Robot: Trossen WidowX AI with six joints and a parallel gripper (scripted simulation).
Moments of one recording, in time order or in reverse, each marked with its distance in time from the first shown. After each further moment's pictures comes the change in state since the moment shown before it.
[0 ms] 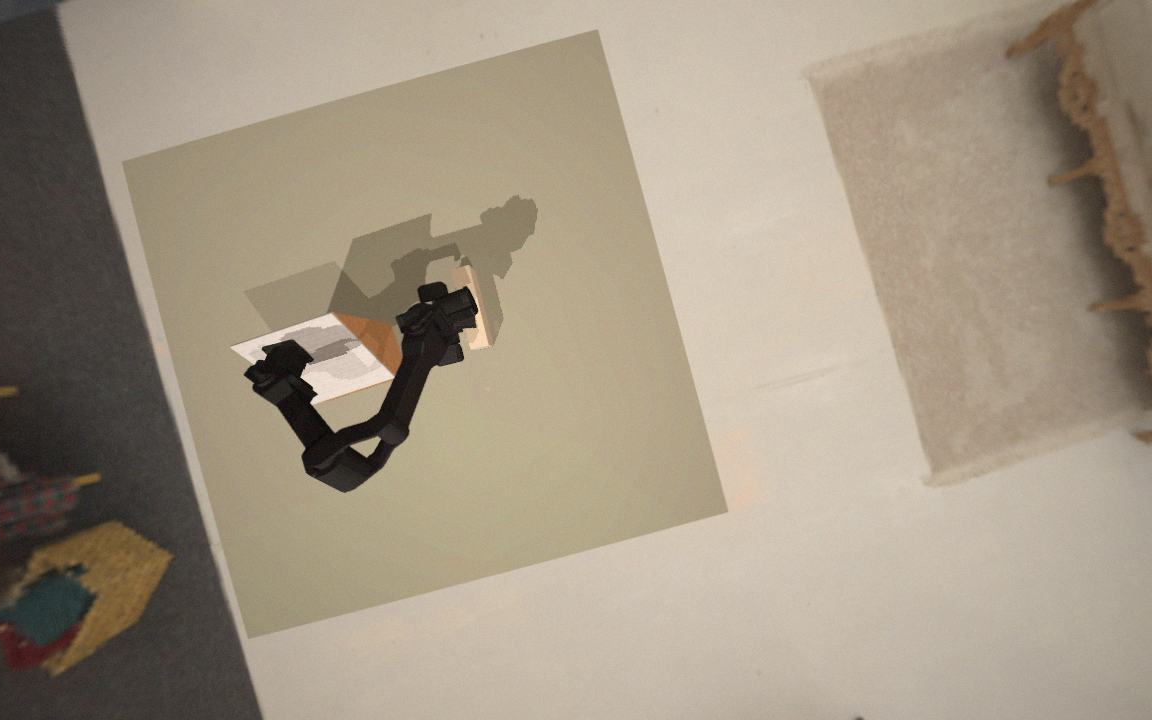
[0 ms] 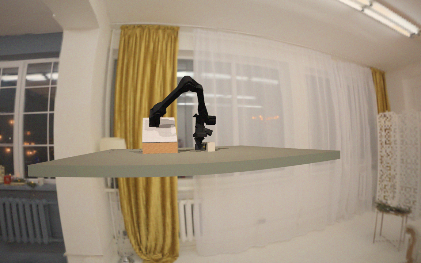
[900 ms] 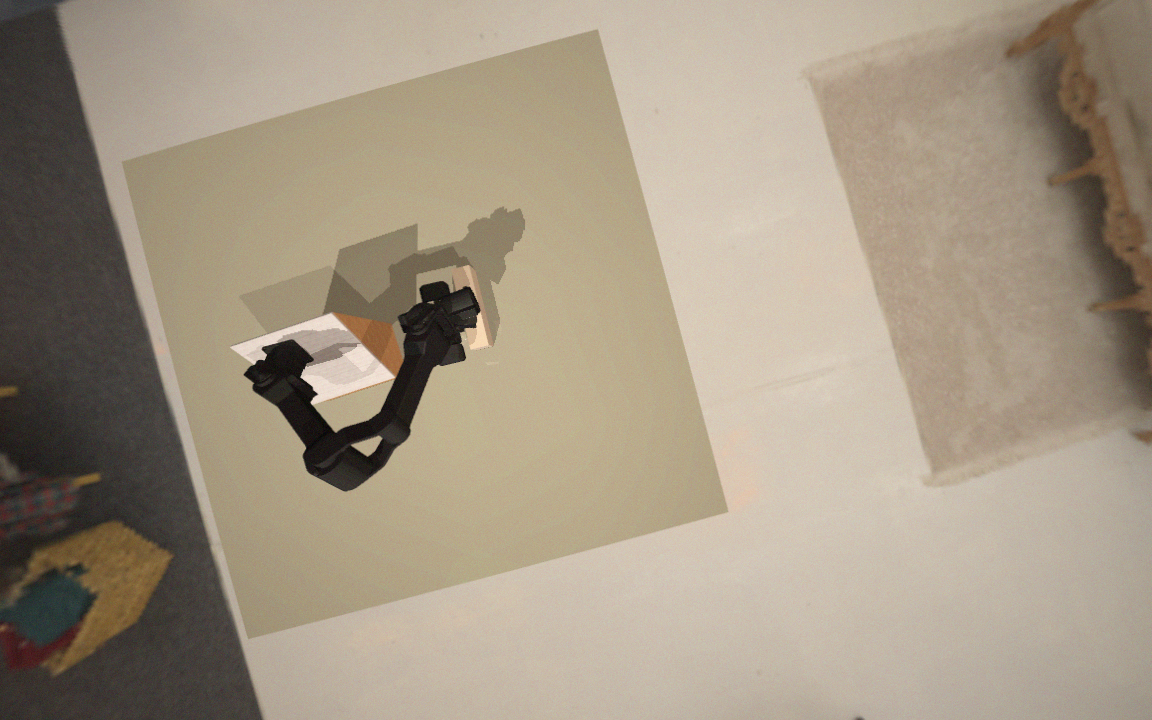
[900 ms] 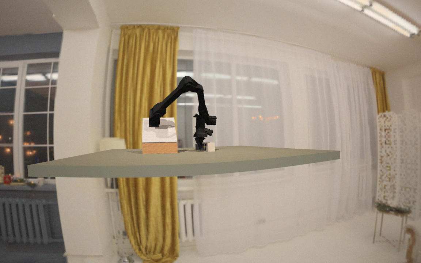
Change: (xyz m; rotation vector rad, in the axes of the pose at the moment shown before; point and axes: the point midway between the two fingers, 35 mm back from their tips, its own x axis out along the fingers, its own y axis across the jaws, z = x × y) arm 0.000 0.000 0.004 0.002 -0.001 0.000
